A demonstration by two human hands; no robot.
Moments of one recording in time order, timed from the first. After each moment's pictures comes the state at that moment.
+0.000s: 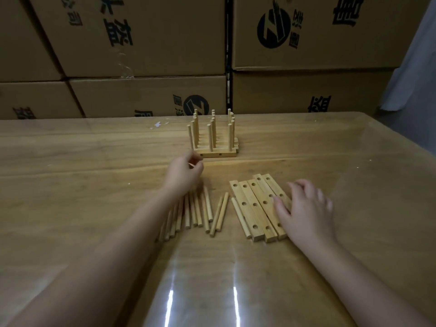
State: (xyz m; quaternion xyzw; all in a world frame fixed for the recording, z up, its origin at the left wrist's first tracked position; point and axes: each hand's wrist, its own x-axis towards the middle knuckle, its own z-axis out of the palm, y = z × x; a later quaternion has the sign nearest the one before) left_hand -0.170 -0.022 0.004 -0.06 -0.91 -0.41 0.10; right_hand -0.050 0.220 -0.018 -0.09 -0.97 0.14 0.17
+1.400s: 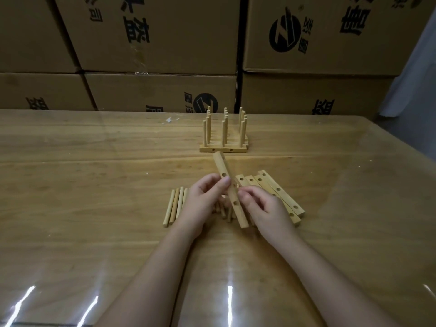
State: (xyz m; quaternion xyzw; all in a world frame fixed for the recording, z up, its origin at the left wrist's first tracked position) left_hand -0.058 -0.019 -0.002 -0.12 -0.66 -0.74 -0.02; right_hand -0.026 0.138 -0.005 0.09 -0.84 0.52 0.10
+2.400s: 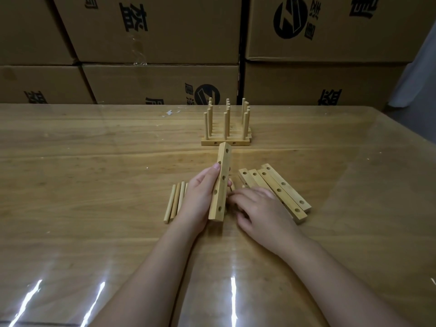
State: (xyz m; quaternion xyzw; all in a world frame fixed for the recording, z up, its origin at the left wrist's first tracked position) left_hand -0.057 -0.016 0.004 -0.03 -0.63 -0.78 -0.02; right_hand -0.031 0.132 -0.012 0.24 -0.95 0.14 0.13
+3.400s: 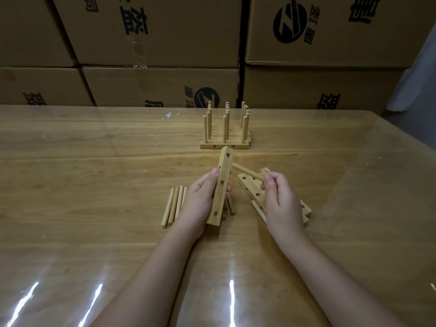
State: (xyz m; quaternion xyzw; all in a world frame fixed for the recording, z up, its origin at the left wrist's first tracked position) left_hand -0.058 -0.015 0.002 -0.03 -0.66 -0.75 -0.03; right_hand -0.039 0.139 -0.009 0.01 -0.82 0.51 0.25
